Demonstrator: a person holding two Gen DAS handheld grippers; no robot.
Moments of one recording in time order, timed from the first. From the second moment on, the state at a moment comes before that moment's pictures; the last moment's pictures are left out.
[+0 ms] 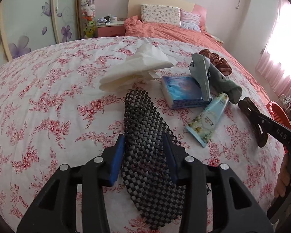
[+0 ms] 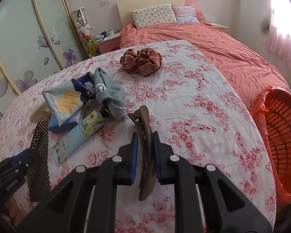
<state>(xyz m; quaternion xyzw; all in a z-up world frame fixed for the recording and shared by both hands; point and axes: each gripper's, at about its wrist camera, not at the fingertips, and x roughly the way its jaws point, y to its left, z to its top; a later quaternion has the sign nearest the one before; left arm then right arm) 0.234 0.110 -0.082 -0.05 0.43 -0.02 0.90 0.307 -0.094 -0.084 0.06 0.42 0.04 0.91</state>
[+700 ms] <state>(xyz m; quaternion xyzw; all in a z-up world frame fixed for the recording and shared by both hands) 0.210 0.103 -0.068 -0.02 0.39 -0.03 0.92 0.306 -0.095 -0.085 0.04 0.41 0.02 0.91</state>
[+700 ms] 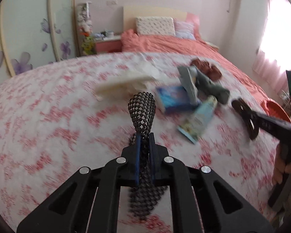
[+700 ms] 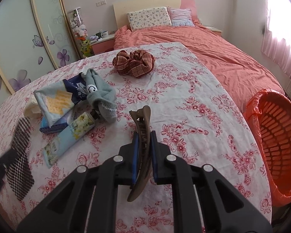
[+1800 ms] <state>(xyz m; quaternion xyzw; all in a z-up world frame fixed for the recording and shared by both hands) 0.214 0.122 -0.084 -0.11 0.41 -0.05 0.90 0.309 -0.100 -0.094 0.06 0.43 0.02 0.90</state>
